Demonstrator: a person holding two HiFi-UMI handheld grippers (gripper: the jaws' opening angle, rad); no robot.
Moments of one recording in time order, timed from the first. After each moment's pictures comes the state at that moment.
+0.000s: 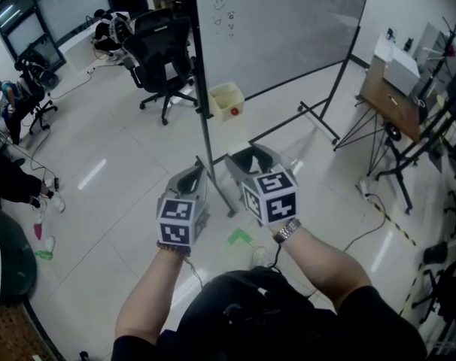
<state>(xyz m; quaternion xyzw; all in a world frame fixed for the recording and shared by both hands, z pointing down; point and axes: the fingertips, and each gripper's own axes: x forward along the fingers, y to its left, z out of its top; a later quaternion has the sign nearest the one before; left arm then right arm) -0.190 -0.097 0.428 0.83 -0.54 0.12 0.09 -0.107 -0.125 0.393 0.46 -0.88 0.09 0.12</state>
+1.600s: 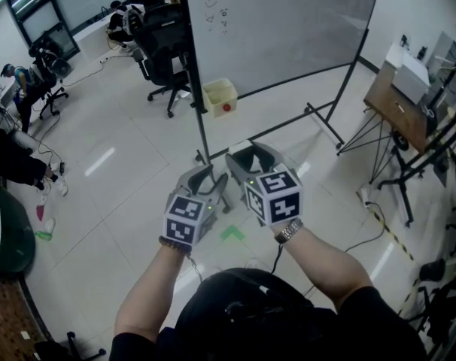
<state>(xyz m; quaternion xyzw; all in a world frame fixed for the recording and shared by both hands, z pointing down) -0.085 -0.079 0.434 0.85 -0.49 0.14 0.09 -0.044 -0.114 0.386 0.41 -0.90 0.10 0.11</state>
